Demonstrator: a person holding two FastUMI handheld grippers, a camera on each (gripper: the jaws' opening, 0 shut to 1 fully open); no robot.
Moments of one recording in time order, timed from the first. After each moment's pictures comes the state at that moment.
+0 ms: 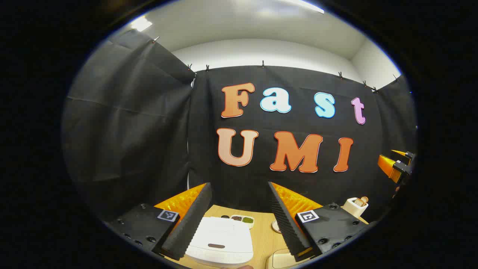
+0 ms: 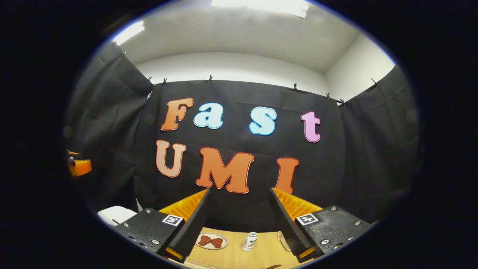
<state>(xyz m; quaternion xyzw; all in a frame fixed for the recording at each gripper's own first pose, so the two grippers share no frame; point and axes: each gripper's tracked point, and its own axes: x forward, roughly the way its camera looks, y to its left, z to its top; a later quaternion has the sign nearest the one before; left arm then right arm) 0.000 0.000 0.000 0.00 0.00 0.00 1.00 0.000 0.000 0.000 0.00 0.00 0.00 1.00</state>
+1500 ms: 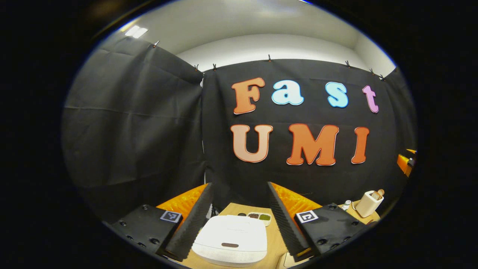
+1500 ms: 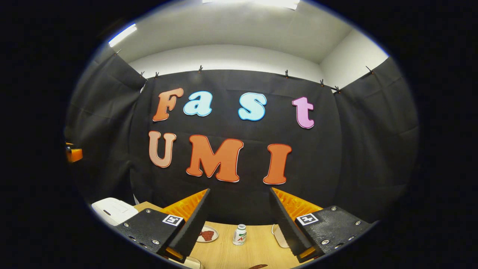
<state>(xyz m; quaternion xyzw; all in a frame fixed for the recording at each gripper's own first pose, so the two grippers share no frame) 0.021 0.039 -0.023 0.03 0.03 0.07 1.00 0.007 -0.074 -0.058 0.01 0.04 -0.02 1.00</state>
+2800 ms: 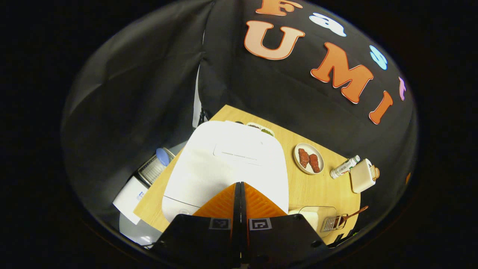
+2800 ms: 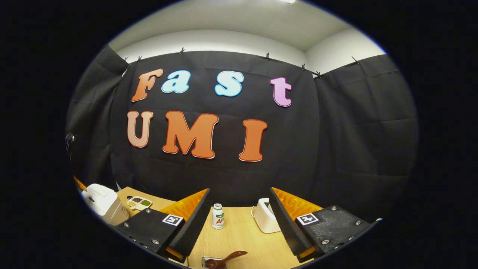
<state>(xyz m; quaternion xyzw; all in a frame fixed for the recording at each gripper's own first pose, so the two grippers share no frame) 0.057 0.068 -0.290 -0.10 0.43 0.03 0.90 -0.021 -0.131 -0.129 -0.01 0.12 -0.10 0.99</state>
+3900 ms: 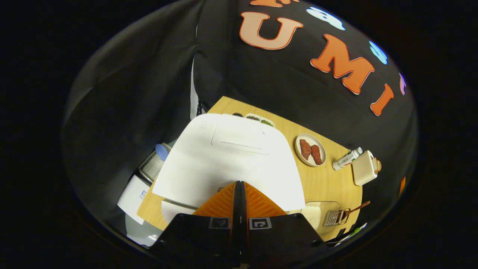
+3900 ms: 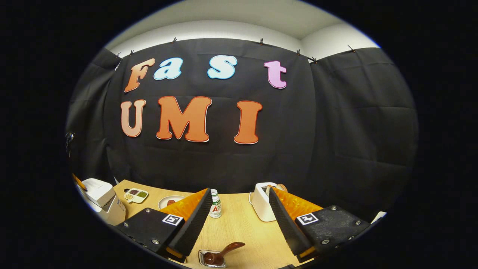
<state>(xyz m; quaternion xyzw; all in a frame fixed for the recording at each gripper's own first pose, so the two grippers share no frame) 0.085 0.069 -0.262 -0.07 0.42 0.02 0.91 -0.024 -0.140 -0.174 0.02 0.18 -0.11 0.98</state>
